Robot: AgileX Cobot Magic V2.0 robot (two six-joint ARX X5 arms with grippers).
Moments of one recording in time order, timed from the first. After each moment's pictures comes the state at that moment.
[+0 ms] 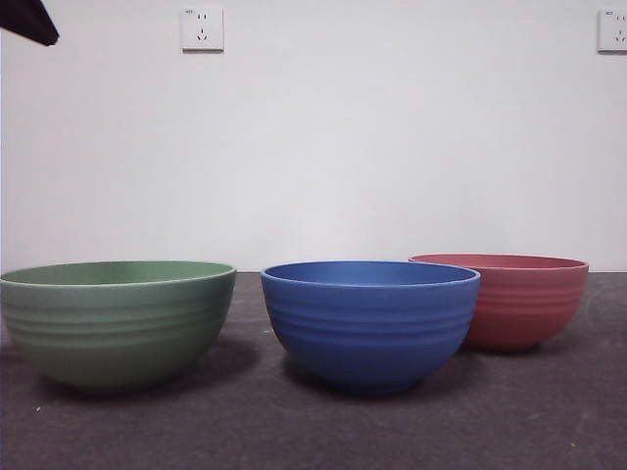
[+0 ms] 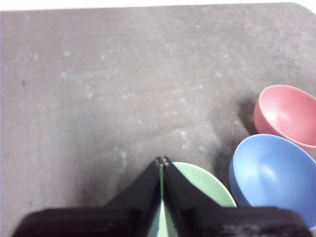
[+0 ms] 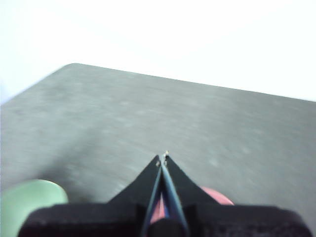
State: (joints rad) left arm -0.36 0.79 0.85 -0.53 0.06 -0.14; right arm 0.51 0.79 0.98 -0.45 0.09 0.04
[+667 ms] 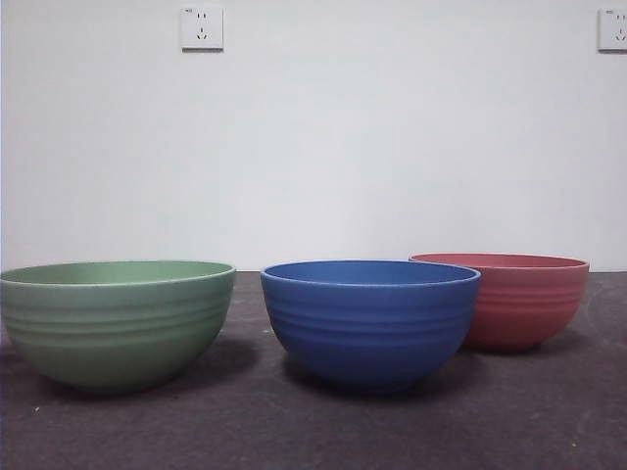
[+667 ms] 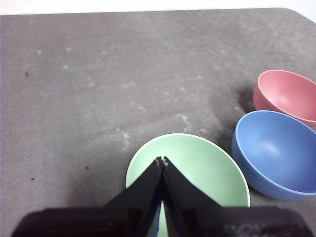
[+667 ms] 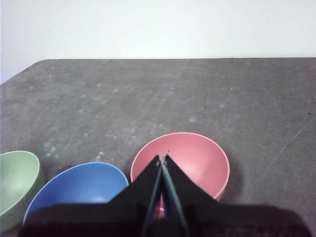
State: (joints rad) left arm -0.36 0.51 0.59 -0.49 0.06 -0.13; right arm 0.51 0.40 0.57 -0.42 0.16 0.14
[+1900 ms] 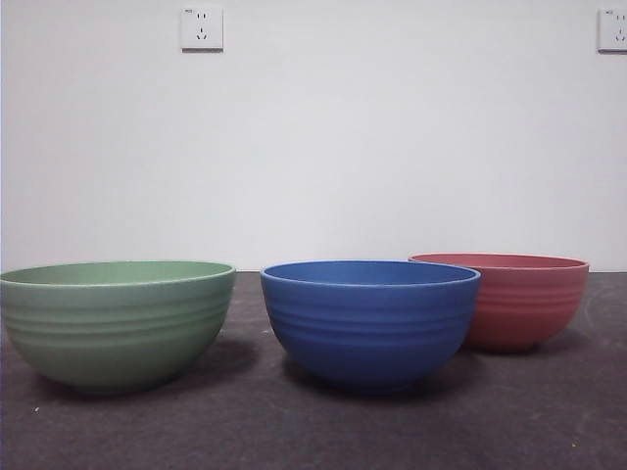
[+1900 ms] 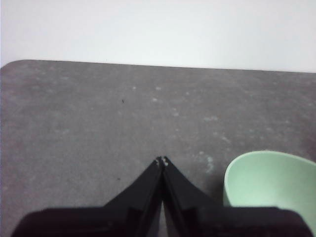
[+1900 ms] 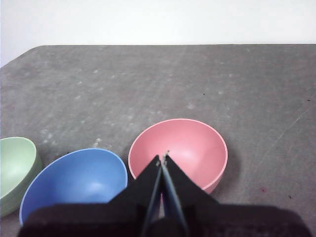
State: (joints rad) left arm -0.05 0.01 0.11 -0.24 0.06 -0.10; right arm 0.51 0.41 0.57 -0.47 0.16 0.14
